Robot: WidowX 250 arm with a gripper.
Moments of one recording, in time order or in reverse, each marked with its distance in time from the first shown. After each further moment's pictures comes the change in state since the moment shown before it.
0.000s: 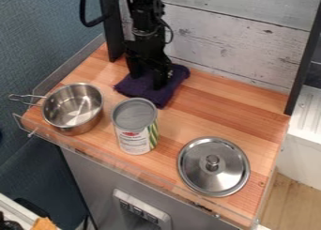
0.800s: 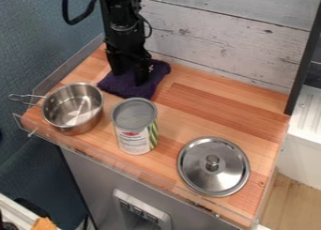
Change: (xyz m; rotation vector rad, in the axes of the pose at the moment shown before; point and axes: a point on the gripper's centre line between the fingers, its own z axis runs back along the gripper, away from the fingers) arm -0.003 0.015 0.009 -0.061 -0.006 0.033
